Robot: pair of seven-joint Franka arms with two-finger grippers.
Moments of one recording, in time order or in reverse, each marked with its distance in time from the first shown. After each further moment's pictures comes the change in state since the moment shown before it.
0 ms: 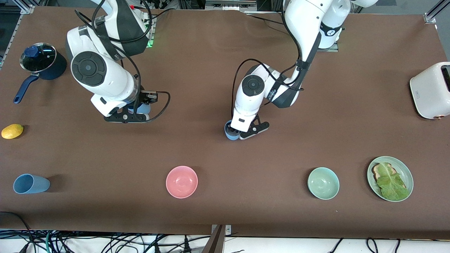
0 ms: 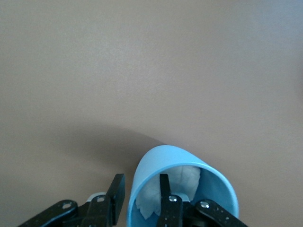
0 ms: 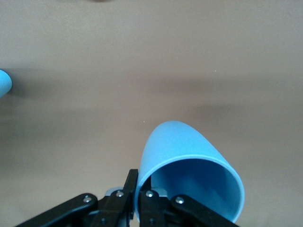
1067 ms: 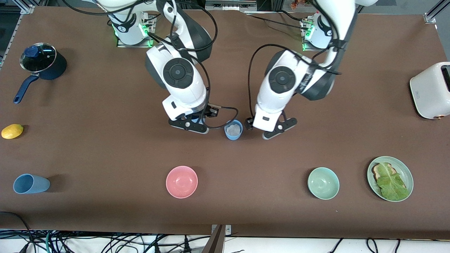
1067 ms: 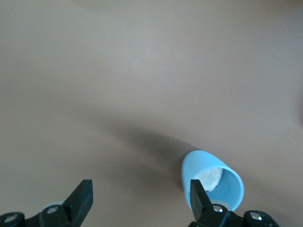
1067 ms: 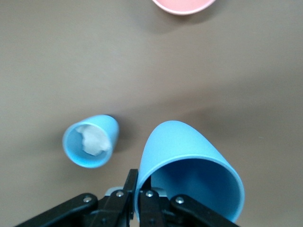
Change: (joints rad) left arm 0.136 -0.214 0.014 0.042 0.000 -0.388 0.130; right arm 0.259 0.370 0.002 0.408 0.002 0.185 0.489
